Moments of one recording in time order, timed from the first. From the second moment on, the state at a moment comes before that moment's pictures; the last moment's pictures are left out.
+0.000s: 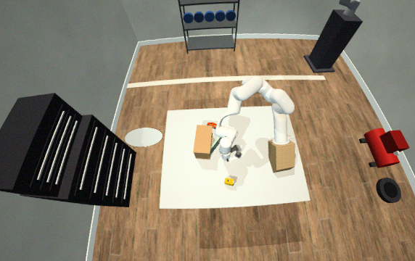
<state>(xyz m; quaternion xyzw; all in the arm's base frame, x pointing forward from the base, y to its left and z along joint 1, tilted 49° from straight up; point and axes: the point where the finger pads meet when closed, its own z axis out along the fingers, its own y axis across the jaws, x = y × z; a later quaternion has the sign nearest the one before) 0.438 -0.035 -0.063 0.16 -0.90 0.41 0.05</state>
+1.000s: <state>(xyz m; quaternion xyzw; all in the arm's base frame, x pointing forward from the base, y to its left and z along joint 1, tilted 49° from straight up) 0.439 -0.053 -0.078 0.16 -0.90 0.41 0.05</state>
